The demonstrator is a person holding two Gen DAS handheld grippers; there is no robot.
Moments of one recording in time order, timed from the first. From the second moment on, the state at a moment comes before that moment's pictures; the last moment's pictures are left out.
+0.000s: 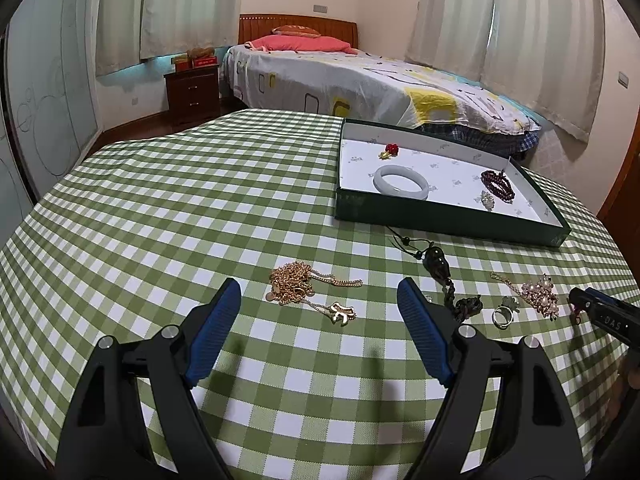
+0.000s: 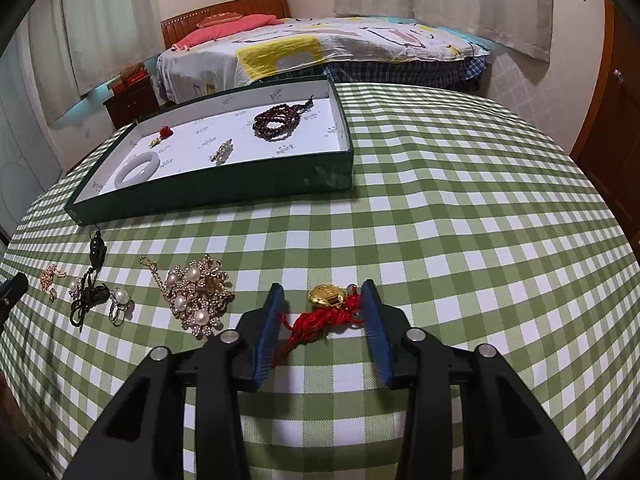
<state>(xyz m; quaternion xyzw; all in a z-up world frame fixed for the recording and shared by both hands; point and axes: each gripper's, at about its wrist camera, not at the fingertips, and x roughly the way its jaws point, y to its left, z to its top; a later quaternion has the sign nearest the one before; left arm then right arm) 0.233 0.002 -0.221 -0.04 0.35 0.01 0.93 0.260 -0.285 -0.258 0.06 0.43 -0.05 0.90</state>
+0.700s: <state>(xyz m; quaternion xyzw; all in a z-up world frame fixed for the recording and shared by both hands) 0.249 0.015 -0.234 -0.07 0.39 0.01 0.92 0.232 -0.282 -0.248 0.07 0.40 -0.03 0.91</state>
